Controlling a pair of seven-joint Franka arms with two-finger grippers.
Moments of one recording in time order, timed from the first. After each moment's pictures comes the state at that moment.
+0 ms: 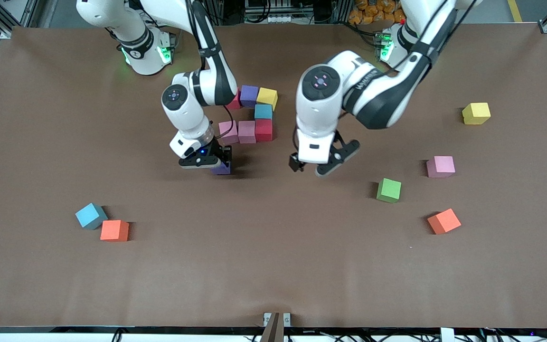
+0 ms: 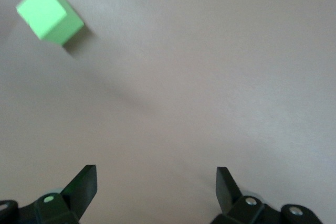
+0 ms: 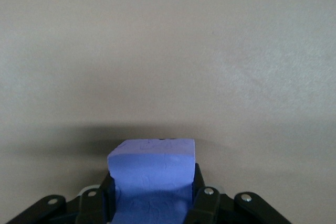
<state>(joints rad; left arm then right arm) -0.34 0.46 -0.40 -1.54 0.26 1.94 -1.35 1.40 0.50 -0.73 -2.24 0.84 2.71 0.01</state>
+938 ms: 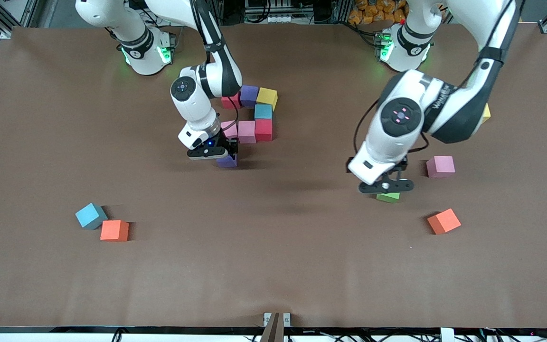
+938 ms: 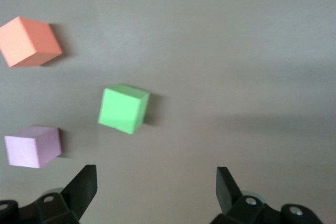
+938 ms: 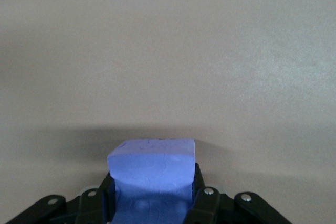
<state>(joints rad) -0.08 0.37 -0.40 -1.71 0.26 1.90 -0.55 1.37 0.46 -0.64 -2.29 0.85 2.78 0.03</state>
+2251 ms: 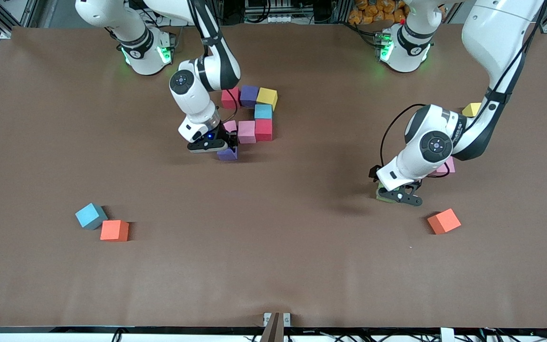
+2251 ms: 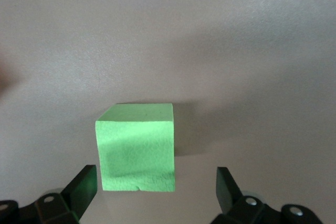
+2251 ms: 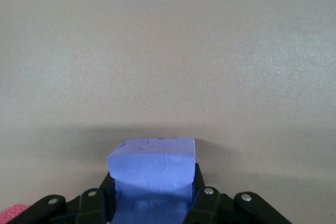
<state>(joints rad) 0.11 0.45 -0.40 -2.02 0.26 2.36 -0.16 1.37 0.41 -0.60 -2.36 0.86 2.83 0.03</state>
